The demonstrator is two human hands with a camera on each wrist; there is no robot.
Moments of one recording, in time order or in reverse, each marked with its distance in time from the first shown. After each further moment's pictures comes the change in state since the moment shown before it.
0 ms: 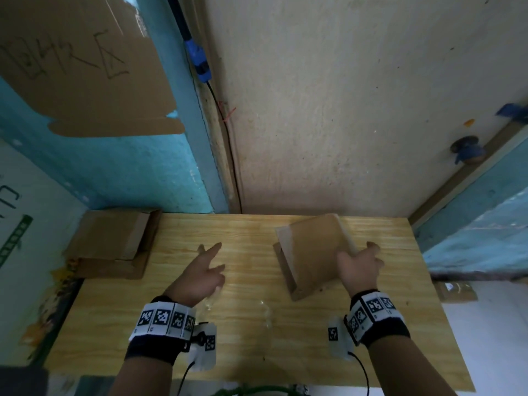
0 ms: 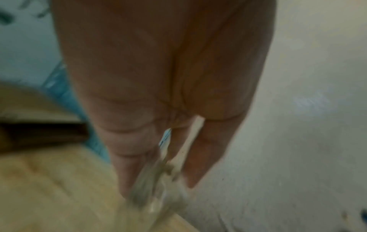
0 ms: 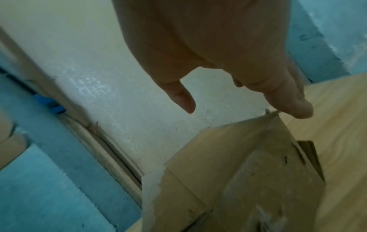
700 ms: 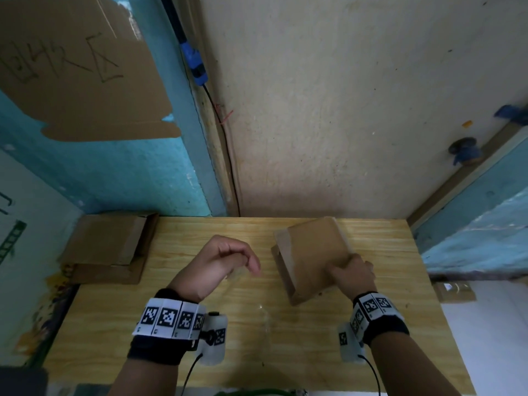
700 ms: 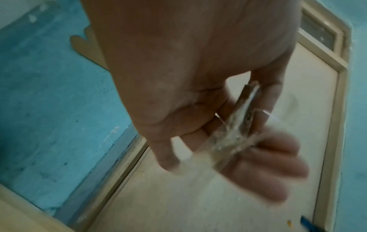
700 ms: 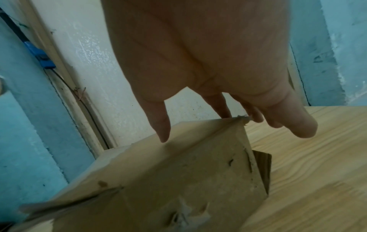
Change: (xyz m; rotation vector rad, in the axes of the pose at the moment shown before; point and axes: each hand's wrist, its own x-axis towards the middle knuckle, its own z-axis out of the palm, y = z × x) left_hand -0.035 0.070 0.000 -0.066 -0.244 0.620; right_hand 0.019 0.015 0.002 -0.419 -0.208 -0.070
